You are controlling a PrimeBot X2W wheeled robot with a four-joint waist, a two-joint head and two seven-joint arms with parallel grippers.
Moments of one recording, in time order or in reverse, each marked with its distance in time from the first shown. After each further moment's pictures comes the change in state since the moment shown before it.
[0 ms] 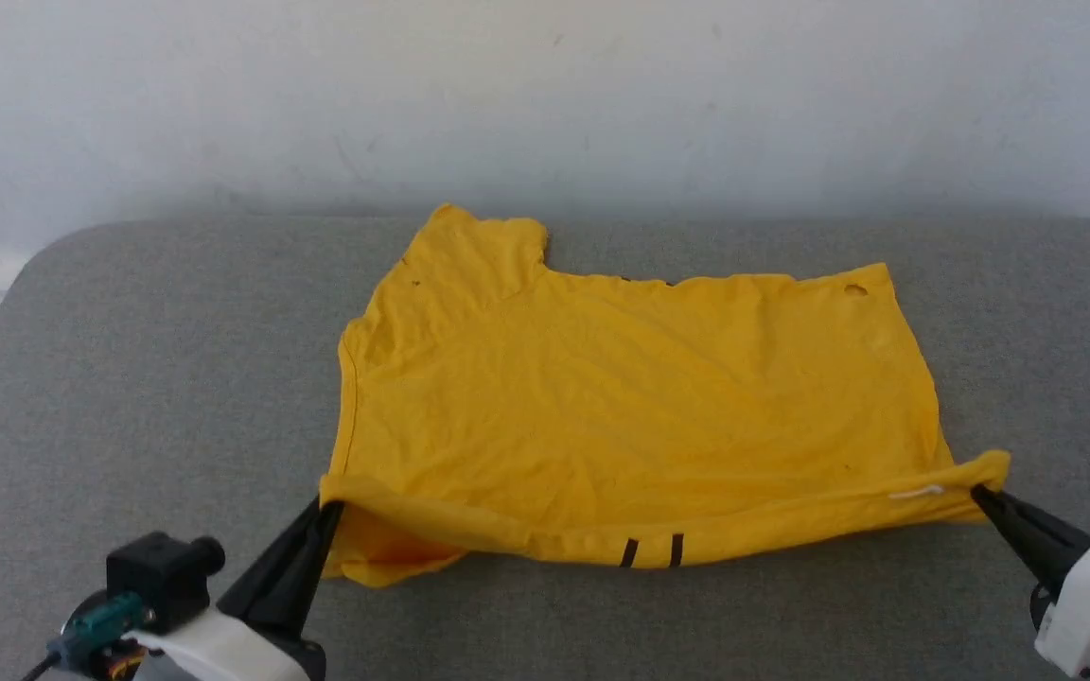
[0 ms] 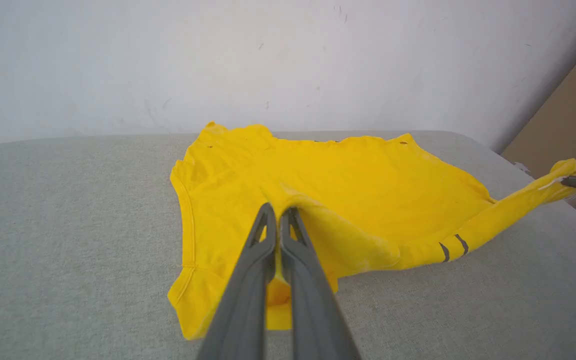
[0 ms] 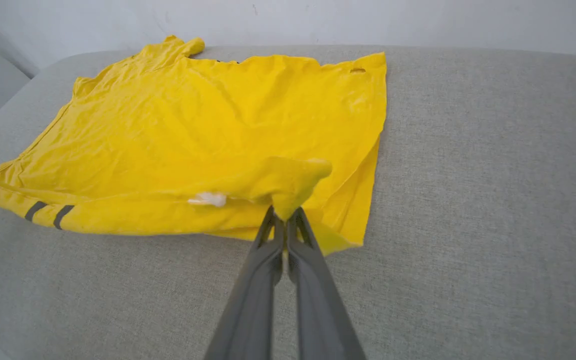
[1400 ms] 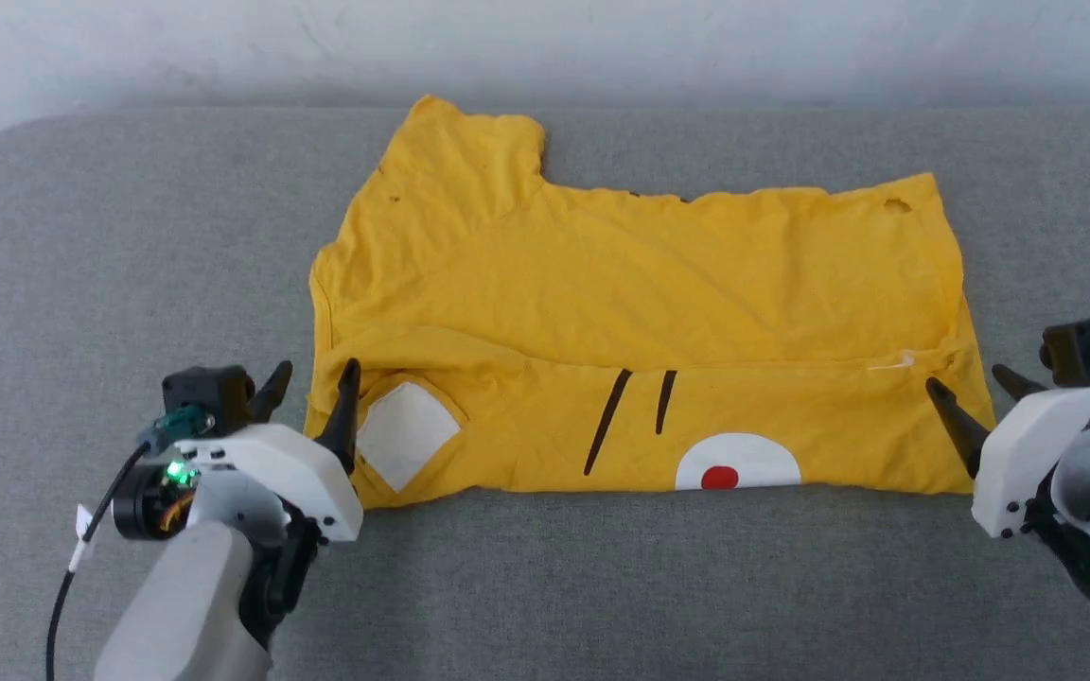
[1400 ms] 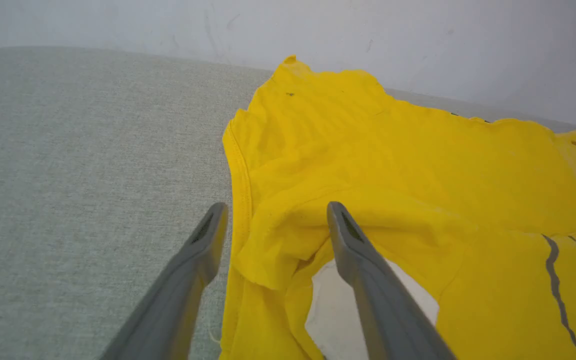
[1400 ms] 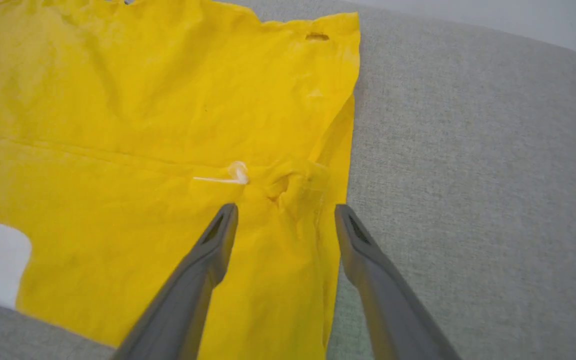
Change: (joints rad) left arm -0.546 -0.204 -0.044 0.712 0.048 0.016 -0.074; right arm -0.368 0.218 -0.037 0.356 -0.417 0.000 0.042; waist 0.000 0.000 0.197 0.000
